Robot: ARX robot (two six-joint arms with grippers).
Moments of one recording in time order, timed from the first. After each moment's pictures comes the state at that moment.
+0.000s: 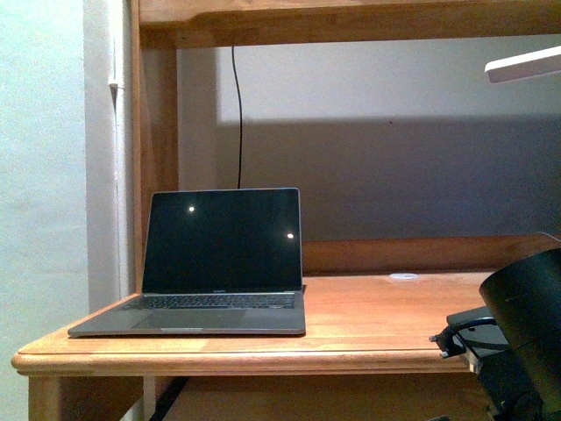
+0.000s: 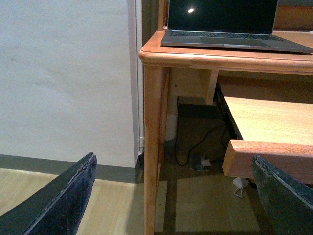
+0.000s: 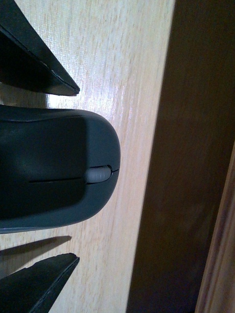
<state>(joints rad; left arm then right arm) -0.01 0.00 0.01 0.00 0.00 -0.01 0.40 1.71 0.98 0.13 0.35 -0.02</state>
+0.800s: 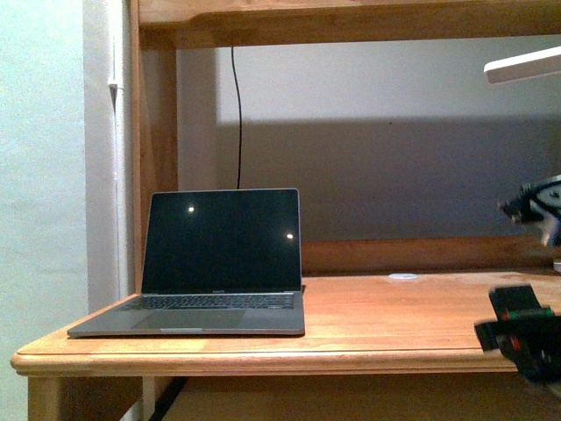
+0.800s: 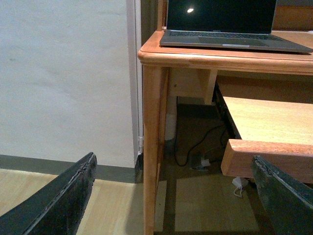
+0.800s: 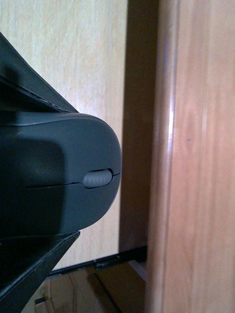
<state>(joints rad) -0.01 0.00 0.01 0.00 0.00 -0.01 0.39 1.37 1.05 -0.08 0.29 0.06</state>
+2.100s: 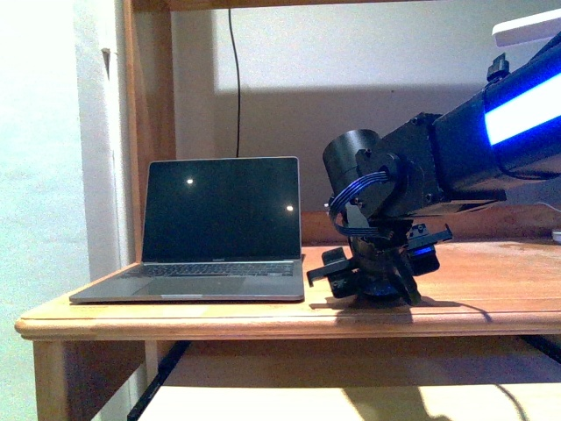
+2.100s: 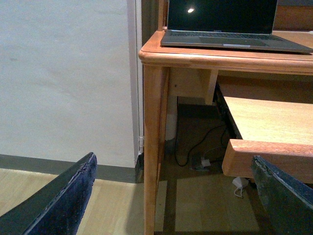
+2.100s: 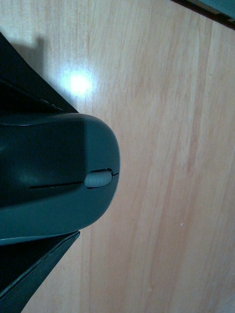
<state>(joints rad) -0.01 0.00 0.01 0.00 0.00 -0.01 0.50 2.24 2.04 -0.29 0.55 -0.02</state>
